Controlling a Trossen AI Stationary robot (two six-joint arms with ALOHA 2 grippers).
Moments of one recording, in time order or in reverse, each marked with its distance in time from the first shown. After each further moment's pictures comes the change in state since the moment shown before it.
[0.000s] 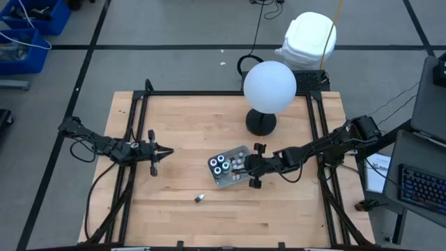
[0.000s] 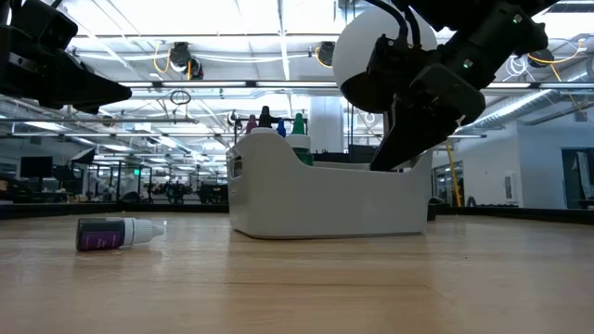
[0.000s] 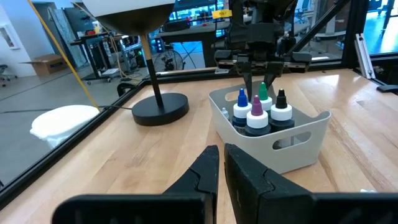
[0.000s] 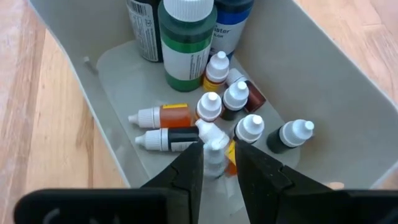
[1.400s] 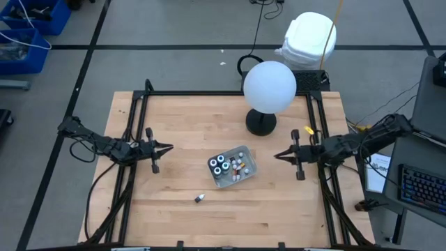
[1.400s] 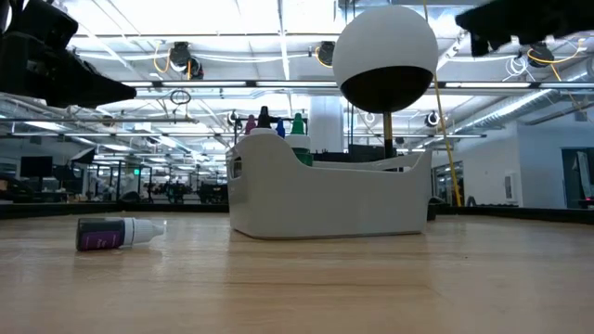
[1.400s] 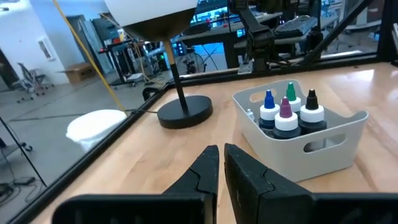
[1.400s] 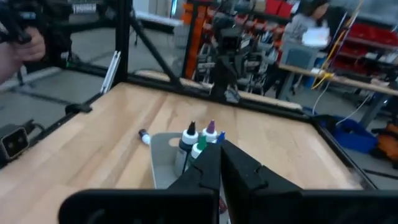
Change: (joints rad) left arm 0.000 0.012 0.000 0.032 -0.095 0.075; right arm 0.099 -1.043 -0.471 0.222 -0.029 -0.431
